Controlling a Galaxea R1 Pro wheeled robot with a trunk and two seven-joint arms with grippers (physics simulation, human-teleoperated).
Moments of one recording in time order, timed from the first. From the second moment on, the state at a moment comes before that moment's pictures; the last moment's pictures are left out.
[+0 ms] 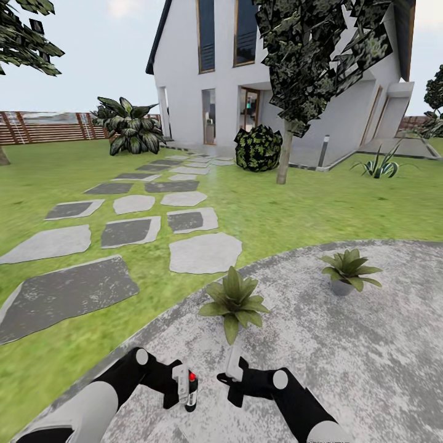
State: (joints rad) left arm -0.71 -0.03 0.07 -0.33 -0.99 -0.26 -1.00; right arm -0.52 0.16 0.01 -0.57 0.80 -0.33 0.75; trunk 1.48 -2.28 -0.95
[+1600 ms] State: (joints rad) left arm -0.70 -0.12 0.07 -0.31 -0.98 -0.26 -0.91; right arm -0.53 0.16 0.01 -0.57 0.80 -0.33 0.75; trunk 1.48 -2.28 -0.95
